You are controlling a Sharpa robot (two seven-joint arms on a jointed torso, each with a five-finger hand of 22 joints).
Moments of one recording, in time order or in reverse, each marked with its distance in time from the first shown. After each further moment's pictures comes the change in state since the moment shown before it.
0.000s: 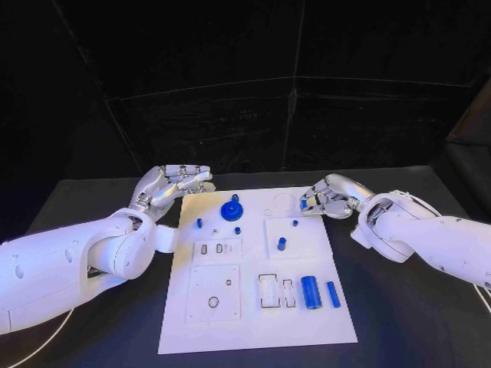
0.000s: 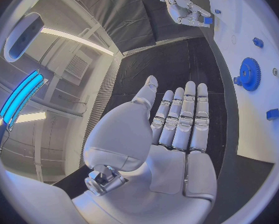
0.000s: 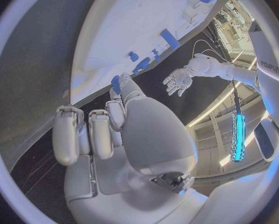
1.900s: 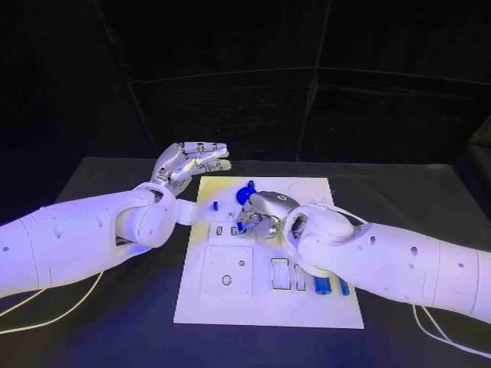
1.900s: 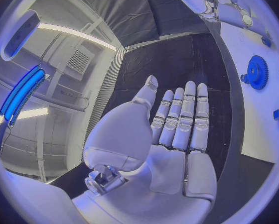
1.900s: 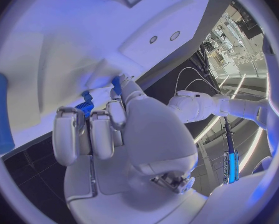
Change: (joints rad) left arm 0.000 0.049 0.000 -0.058 0.052 0.009 -0.001; left_hand 0.000 0.000 0.003 -0.003 0.000 0.000 0.000 0.000 0.000 0.000 0.000 -0.004 0.000 0.000 0.000 0.000 0.000 0.000 0.000 0.000 -0.004 0.000; right arm -0.076 0.349 -0.001 0.048 -0.352 0.093 -0.335; right_hand -0.028 -0.013 0.027 -0.002 0.018 -0.005 -0.005 -0.013 -0.004 -0.002 -0.012 -0.024 -0.025 0.000 0.000 0.000 0.000 0.000 0.004 -0.003 0.000 0.000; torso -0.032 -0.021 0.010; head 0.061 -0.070
